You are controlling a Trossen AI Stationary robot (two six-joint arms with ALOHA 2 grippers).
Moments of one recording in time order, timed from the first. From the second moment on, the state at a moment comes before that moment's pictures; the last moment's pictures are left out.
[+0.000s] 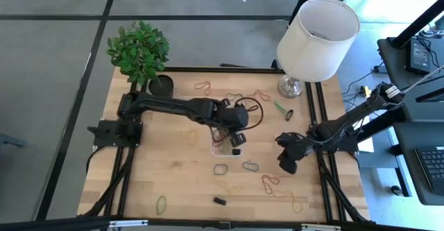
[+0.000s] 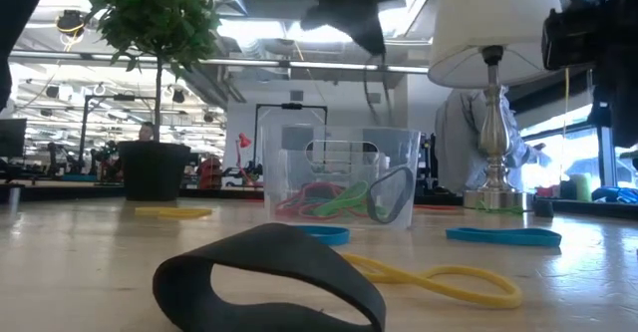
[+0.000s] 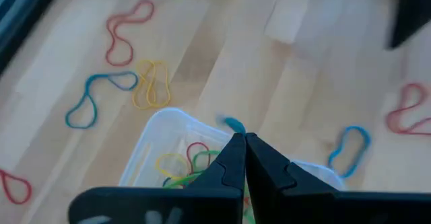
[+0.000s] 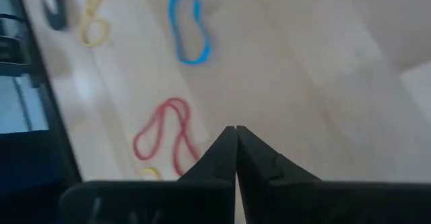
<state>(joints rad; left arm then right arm) -0.07 1.98 1.88 -0.89 -0.28 -0.42 0.52 1.04 0.55 -0.49 0.08 1.06</state>
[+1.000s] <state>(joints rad) 0.08 2.14 1.88 -1.25 -0.27 -0.67 0.61 1.04 0.55 -0.41 0.13 1.11</state>
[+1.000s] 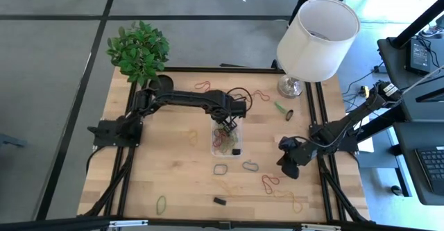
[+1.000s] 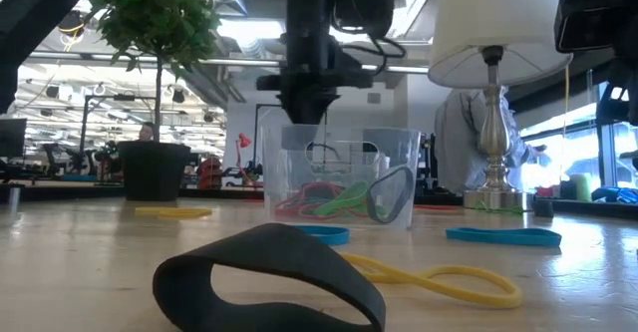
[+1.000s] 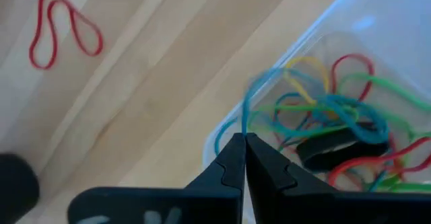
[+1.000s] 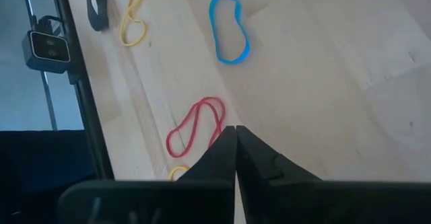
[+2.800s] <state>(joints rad) -0.14 1.95 1.82 -1.10 -0.31 -0.36 0.63 1.09 0.64 -0.45 0.18 1.04</state>
